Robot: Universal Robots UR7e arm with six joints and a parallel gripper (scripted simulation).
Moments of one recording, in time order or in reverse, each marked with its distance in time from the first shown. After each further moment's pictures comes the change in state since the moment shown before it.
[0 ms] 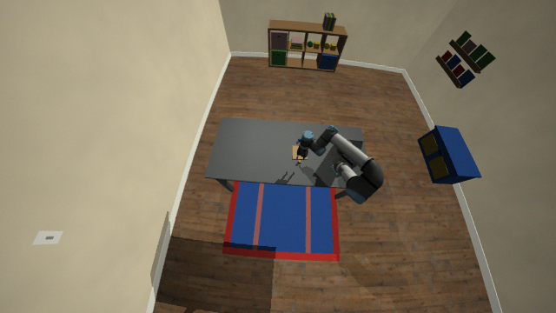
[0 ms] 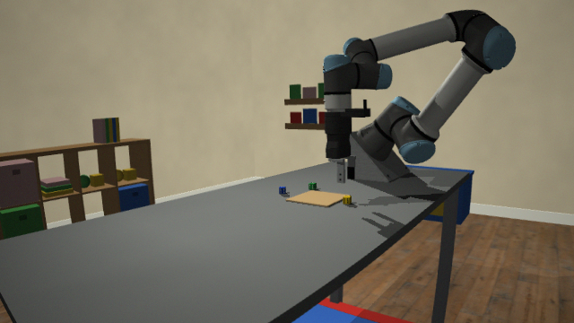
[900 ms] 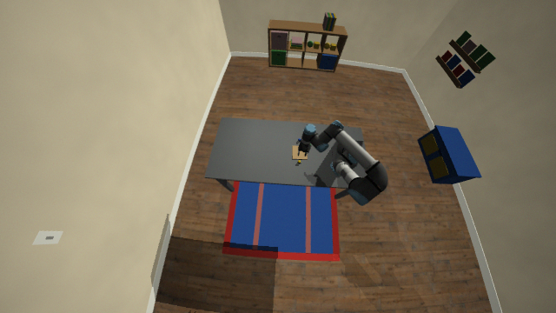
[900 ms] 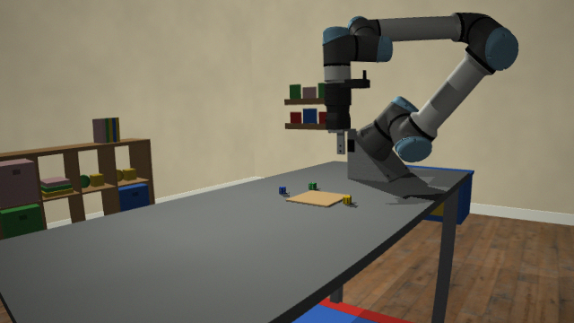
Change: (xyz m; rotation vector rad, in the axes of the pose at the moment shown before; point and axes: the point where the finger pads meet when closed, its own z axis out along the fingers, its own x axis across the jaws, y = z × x) arm 0.000 0.000 -0.077 0.000 0.000 0.000
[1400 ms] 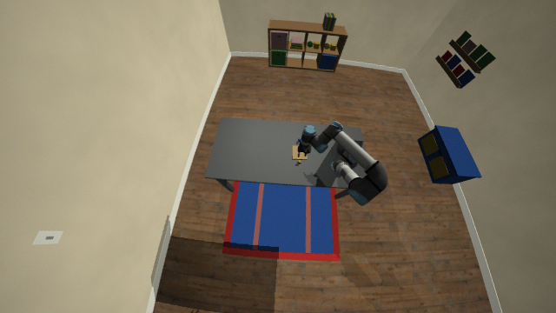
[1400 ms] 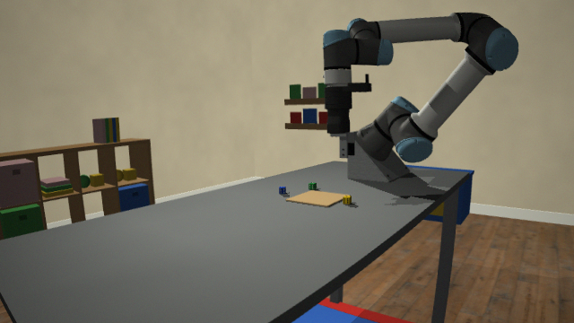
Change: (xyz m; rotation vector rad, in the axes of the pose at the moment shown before) arm -0.001 -0.003 0.010 0.000 0.000 -0.165
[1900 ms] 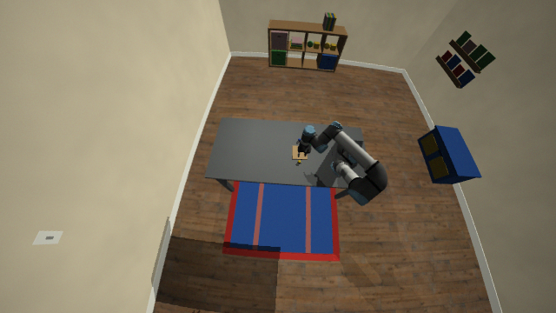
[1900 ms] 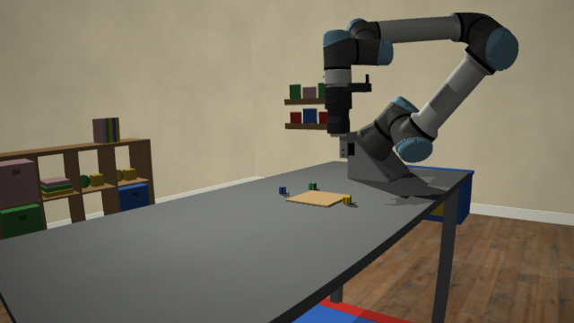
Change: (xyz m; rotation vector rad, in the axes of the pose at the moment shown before) arm 0.000 0.000 0.000 0.000 0.000 -0.007
